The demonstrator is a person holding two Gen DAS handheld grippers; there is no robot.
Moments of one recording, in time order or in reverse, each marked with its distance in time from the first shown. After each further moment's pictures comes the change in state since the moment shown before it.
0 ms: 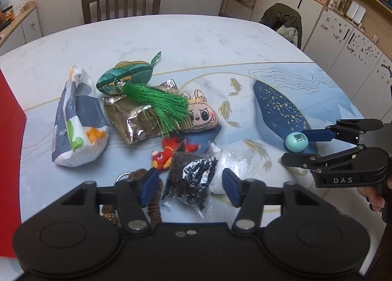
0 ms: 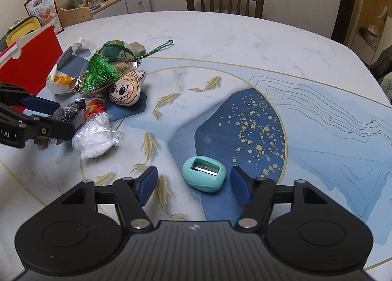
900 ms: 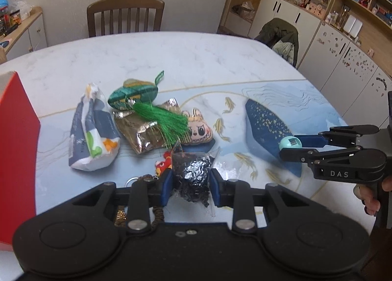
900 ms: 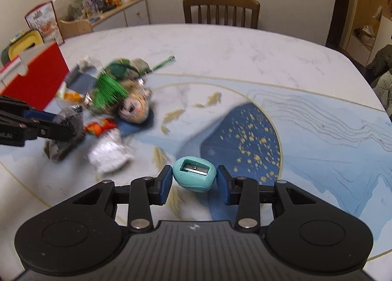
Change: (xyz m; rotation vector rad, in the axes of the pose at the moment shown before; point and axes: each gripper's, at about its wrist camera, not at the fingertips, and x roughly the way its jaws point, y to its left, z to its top) left arm -0.044 0.002 0.004 -0.033 -0.068 -0.019; right arm -0.034 0.010 0.013 0.029 -0.059 0.015
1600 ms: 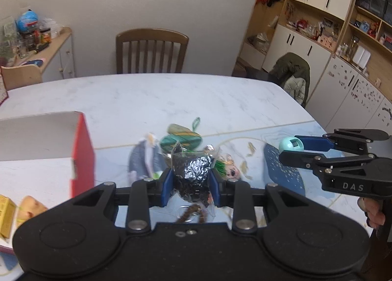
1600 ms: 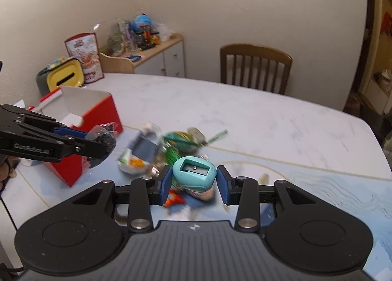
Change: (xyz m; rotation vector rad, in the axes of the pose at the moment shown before) left arm -0.084 0.054 0.027 -0.060 -0.136 0.056; right arm -0.051 0.090 0.075 -0.122 -0.171 0.082
